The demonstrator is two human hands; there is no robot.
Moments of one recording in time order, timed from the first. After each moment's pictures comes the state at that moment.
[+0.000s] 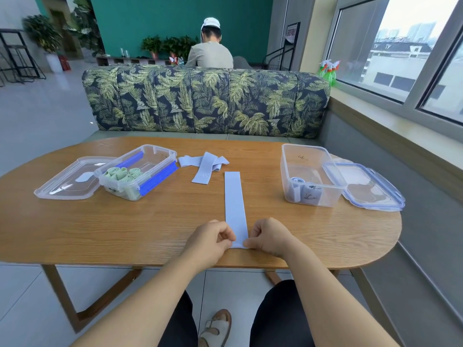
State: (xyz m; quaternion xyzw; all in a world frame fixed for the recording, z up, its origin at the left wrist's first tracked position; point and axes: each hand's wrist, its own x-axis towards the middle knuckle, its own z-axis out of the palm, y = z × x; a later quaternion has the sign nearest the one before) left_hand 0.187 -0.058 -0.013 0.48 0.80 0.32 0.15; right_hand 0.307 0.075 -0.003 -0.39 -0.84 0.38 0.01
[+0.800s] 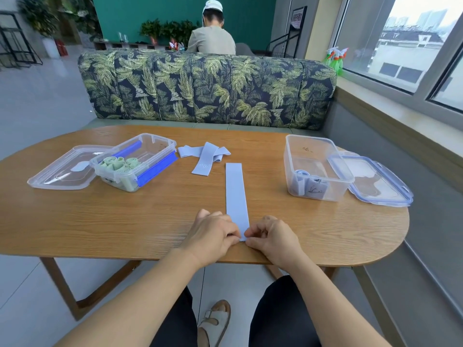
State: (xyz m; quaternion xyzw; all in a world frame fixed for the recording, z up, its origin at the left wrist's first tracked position) left_hand 0.180 -0.052 -0.015 0.63 0.75 0.19 0.02; right_hand 0.324 0.059 -0.019 -0.34 -0.87 0.34 0.14
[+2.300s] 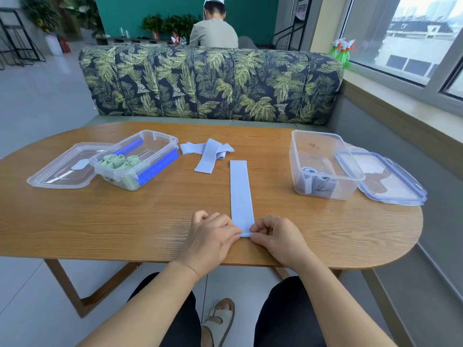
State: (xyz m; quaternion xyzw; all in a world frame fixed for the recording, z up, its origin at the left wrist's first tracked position) left_hand 0.172 -0.056 -0.050 0.62 0.72 0.29 -0.12; right_hand 0.317 0.069 -0.026 -0.34 -0.85 0.38 0.13
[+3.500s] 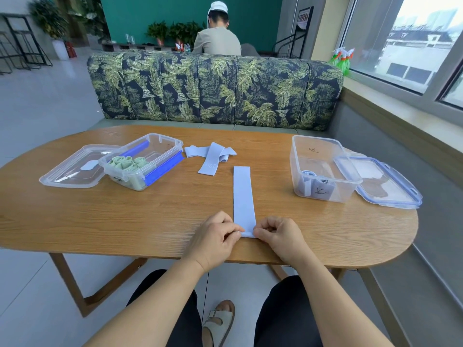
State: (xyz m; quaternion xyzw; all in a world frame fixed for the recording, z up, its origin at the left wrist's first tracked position) left_hand 0.178 -0.059 -0.045 0.55 0.75 0.37 0.05; right_hand 0.319 0.068 -0.028 -0.35 -0.80 0.46 0.18
